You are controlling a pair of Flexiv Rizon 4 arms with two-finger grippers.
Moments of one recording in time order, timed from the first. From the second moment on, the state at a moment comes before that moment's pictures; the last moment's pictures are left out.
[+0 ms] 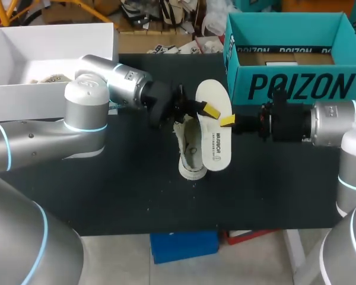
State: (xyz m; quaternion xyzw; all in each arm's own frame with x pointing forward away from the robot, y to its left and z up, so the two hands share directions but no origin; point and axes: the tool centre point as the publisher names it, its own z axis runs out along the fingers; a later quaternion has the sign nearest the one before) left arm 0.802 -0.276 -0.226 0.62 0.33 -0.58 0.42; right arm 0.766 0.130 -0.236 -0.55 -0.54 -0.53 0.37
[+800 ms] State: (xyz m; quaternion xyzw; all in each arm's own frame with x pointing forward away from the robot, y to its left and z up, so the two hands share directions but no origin) left arm 0.797 -0.245 -0.228 0.58 0.44 -0.52 0.44; right arm 0.767 0.129 -0.236 -0.55 -0.54 -0.53 0.36
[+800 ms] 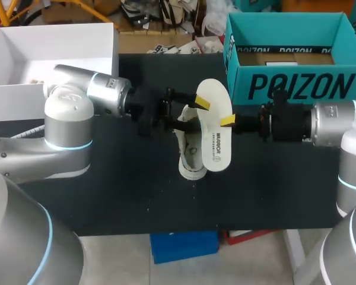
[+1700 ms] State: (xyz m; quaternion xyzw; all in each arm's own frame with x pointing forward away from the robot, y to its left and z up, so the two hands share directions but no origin) left arm 0.766 -0.229 -0.228 0.47 0.53 -0.43 0.57; right arm 0.763 0.129 -0.235 -0.56 -0.54 -0.53 0.35
